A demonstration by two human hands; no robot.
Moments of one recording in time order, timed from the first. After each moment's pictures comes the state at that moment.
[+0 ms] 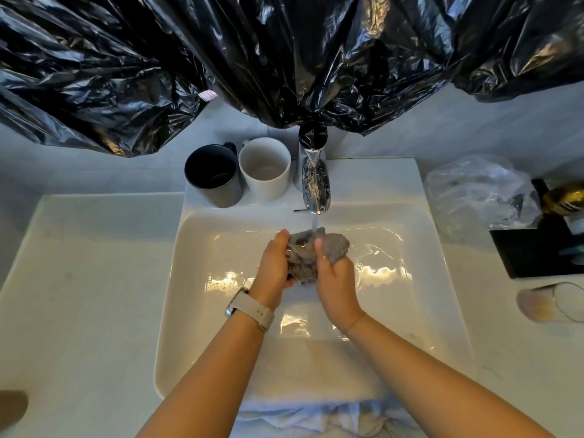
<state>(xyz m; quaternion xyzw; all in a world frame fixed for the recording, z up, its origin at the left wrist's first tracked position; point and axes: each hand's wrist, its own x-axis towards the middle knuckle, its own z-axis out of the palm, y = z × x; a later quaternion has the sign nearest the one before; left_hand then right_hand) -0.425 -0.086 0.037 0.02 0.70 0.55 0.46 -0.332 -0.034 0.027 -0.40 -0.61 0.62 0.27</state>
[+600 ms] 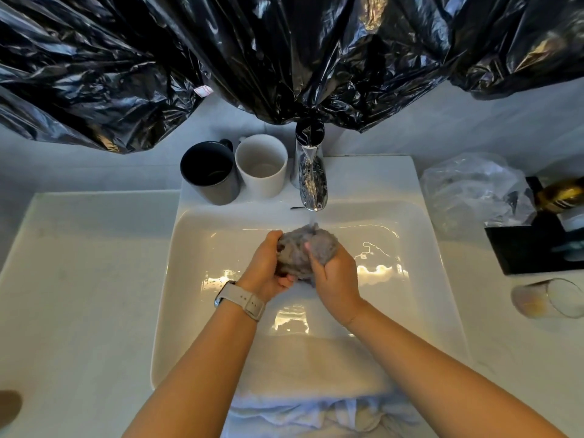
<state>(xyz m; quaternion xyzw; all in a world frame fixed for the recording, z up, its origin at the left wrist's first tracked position) -0.439 -0.087 0.034 -0.09 0.59 0.55 0.58 -0.326 -0.024 0.021 -0.34 -0.79 0.44 0.26</state>
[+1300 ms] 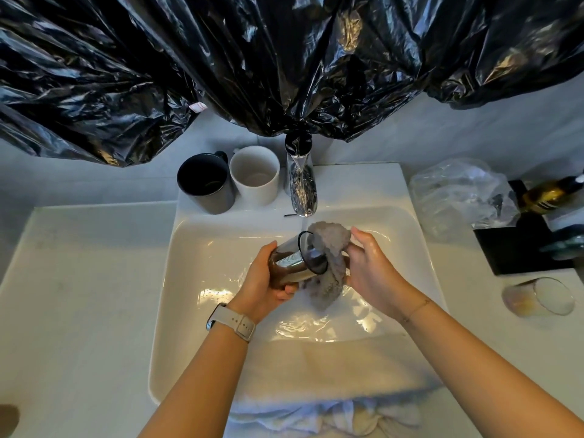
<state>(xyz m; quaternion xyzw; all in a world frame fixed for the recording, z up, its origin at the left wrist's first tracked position) -0.431 -0.102 0.024 -0.09 0.49 0.60 0.62 -0.288 0.030 0.060 -0.34 -0.47 0.81 0.04</state>
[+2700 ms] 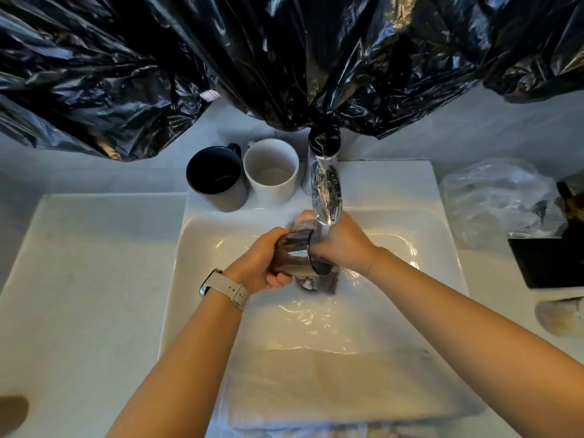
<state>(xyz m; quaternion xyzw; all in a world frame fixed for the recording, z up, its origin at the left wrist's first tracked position) -0.489 -0.086 0.028 -0.02 0.60 0.45 0.66 -0.380 0.050 0.048 -0.14 -0.87 0.48 0.05</state>
